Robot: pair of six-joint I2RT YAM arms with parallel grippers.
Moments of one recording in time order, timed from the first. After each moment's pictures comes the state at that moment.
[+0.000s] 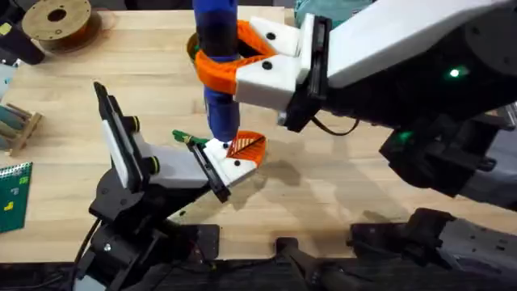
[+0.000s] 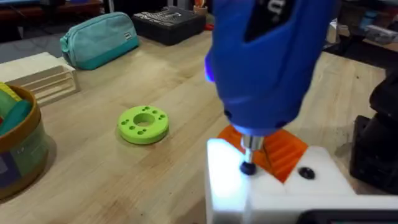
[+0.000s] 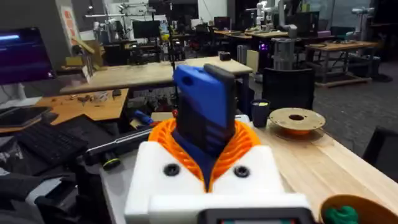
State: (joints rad) left arm -0.44 0.01 0.02 -0.07 0.56 -0.08; right arm 0.80 1.14 0.68 0.72 -0.53 0.17
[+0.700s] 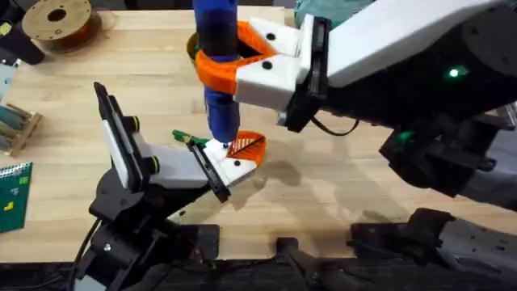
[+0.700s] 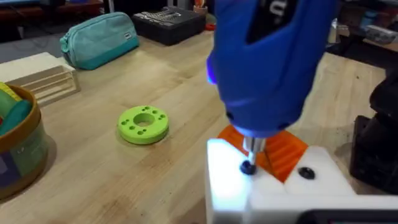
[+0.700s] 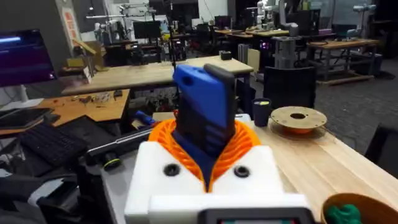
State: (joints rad) left arm -0.44 0.01 0.02 -0.07 0.56 -0.08; right arm 0.80 1.14 0.68 0.72 -0.53 0.18
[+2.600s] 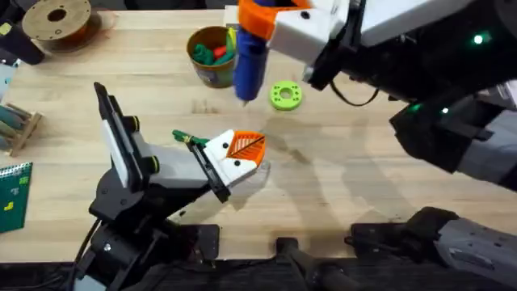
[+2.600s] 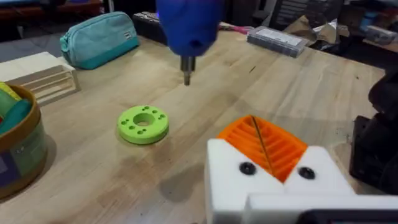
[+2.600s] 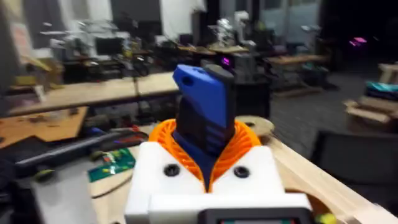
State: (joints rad) left arm -0.44 0.01 0.02 -0.07 0.56 -0.09; right arm 0.59 1.18 0.68 0.83 -0.58 0.22
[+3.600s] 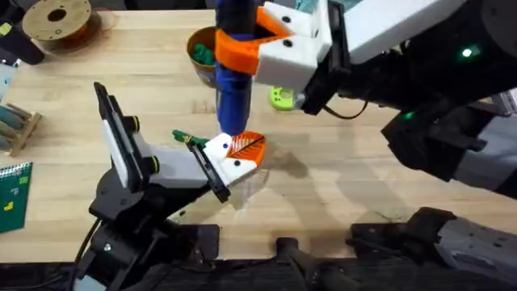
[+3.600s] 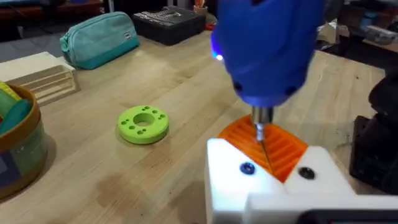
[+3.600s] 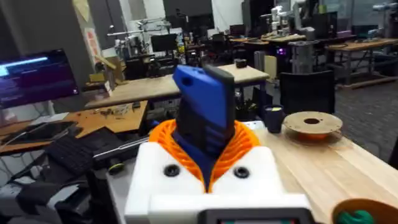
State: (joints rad) left arm -0.44 0.01 0.02 -0.07 0.56 -0.09; right arm 0.68 1.18 0.68 0.84 -0.68 0.33
